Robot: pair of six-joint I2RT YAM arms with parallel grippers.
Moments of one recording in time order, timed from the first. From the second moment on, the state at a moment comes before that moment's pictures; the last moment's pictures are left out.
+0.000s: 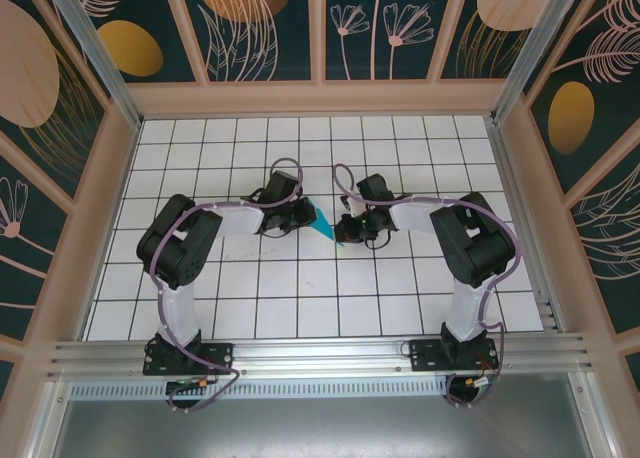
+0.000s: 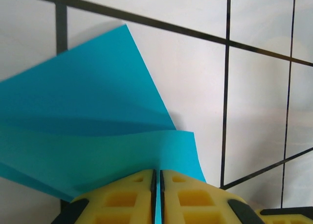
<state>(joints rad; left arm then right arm) -0.55 1.94 1.04 0.03 0.27 -0.81 0.51 1.87 0.97 -0.22 -0.55 0.37</state>
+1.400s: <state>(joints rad) -0.47 1.97 1.07 0.00 0.29 -0.63 0.51 1.88 0.97 -0.22 -0.55 0.37</state>
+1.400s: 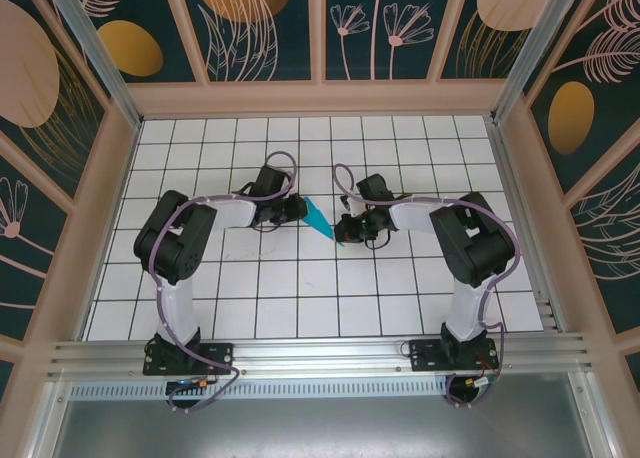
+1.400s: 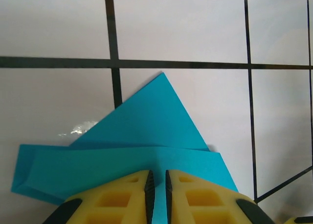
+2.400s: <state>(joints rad) -0.31 1.92 1.08 -0.05 0.17 -0.58 0.51 1.88 0.98 -0.21 -0.55 0.37</state>
